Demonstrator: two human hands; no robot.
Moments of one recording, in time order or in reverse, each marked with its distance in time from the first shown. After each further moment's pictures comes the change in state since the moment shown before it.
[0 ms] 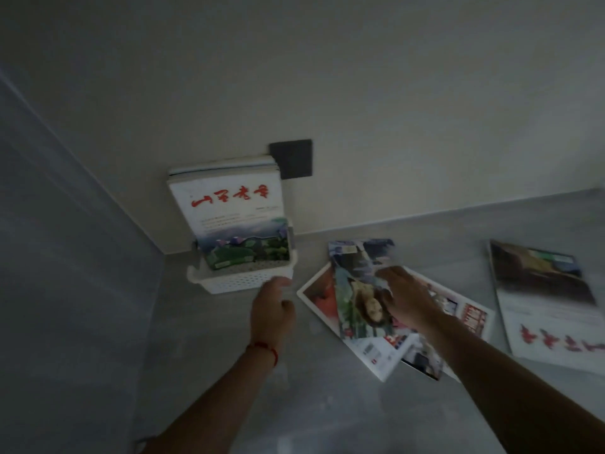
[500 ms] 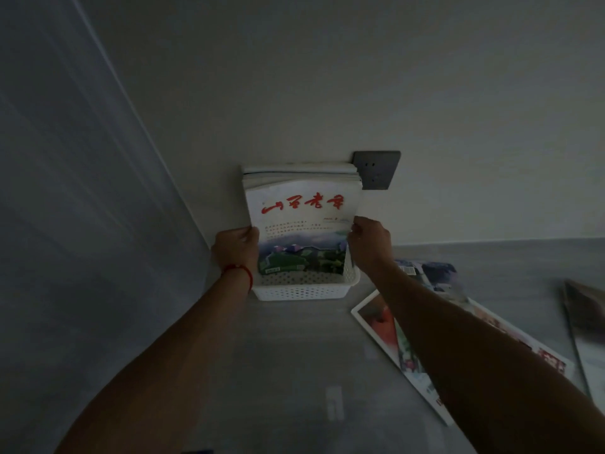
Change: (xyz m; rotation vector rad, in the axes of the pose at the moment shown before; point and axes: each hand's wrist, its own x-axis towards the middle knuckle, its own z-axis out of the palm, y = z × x) left_hand 0.149 -0.052 -0.143 -0.077 0.405 -0.266; right_hand 0.132 -0.213 0.004 0.455 0.228 0.096
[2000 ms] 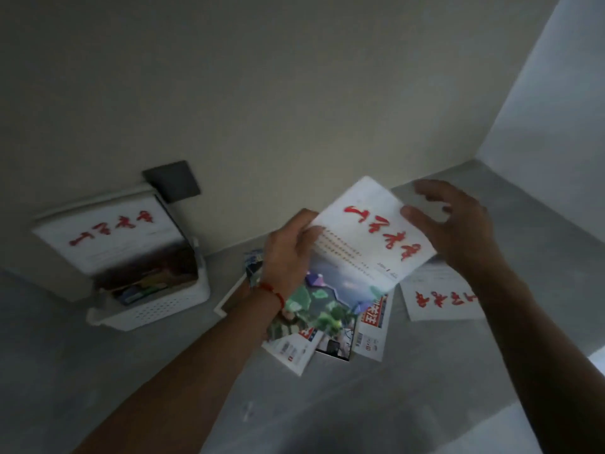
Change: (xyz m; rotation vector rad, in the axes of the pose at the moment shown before) left_hand -0.317 0.190 0.166 -0.282 -0.674 0.808; right_hand -0.161 0.217 -0.381 0.002 0.485 -0.061
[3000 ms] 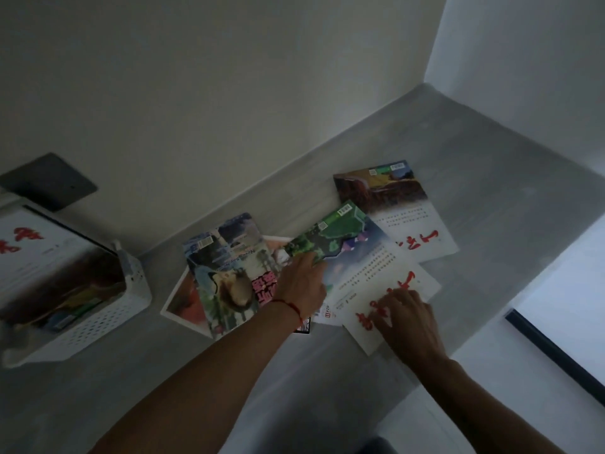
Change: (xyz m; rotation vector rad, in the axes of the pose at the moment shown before) left_hand -0.049 -0.087 0.155 0.772 -0.773 -0.014; right_hand -0.178 0.167 0.066 -0.498 -0.446 0.260
